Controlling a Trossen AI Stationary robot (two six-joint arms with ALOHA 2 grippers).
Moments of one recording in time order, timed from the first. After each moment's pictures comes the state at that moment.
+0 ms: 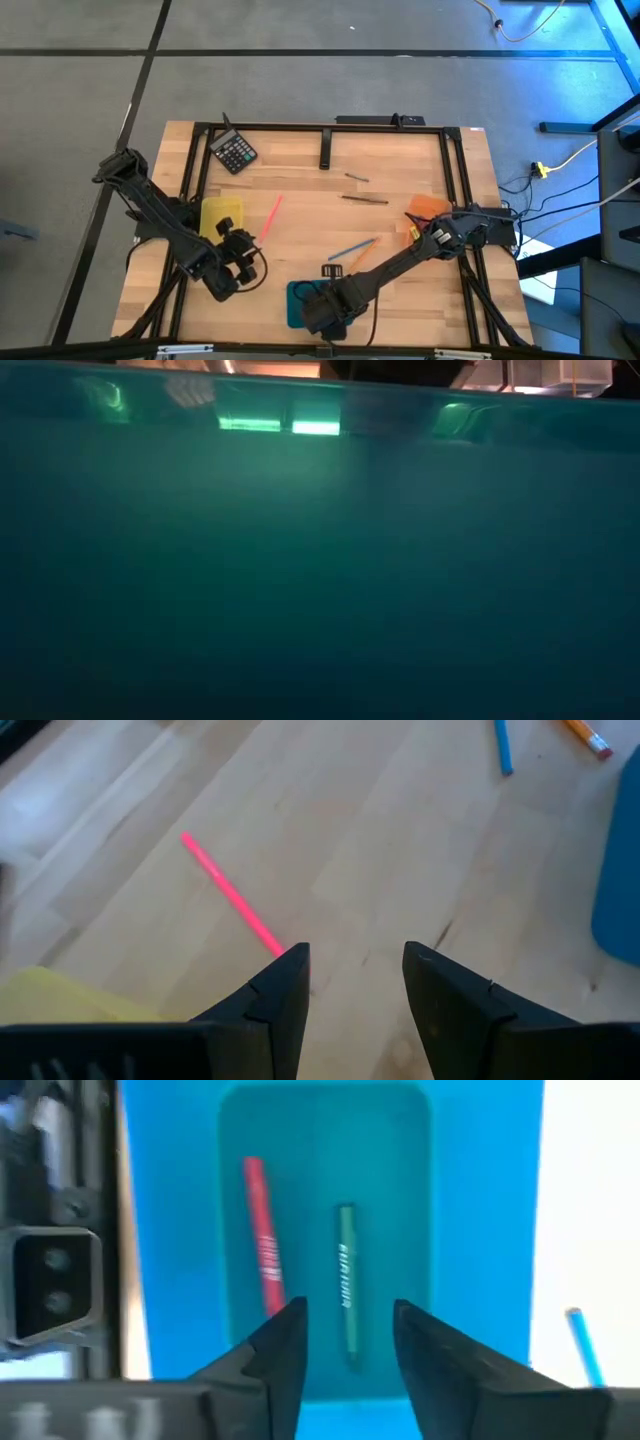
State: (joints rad) left arm -0.79 1.40 0.85 -0.85 -0.78 -1.25; right arm 0.55 2.39 2.20 -1.15 0.14 0.50
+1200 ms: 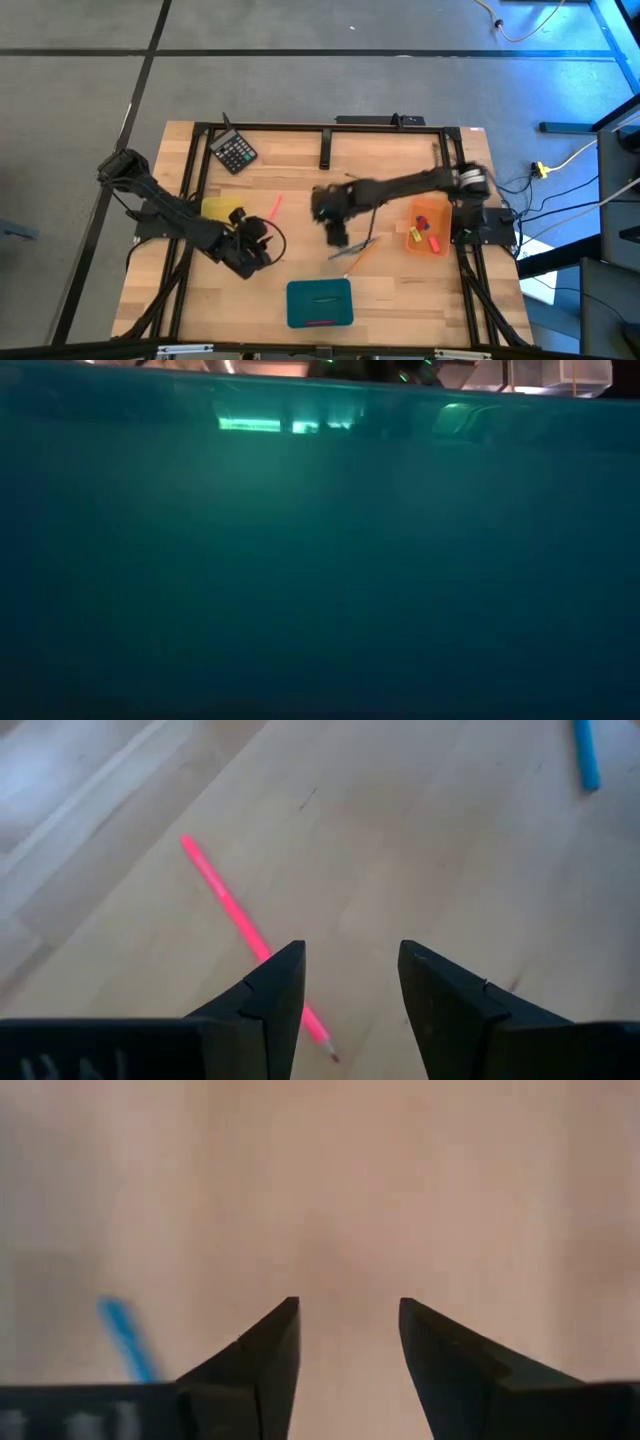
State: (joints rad) left arm -0.56 1.40 0.73 -0.58 -0.72 -1.04; right arm 0.03 1.97 1.47 -0.70 0.05 0.02
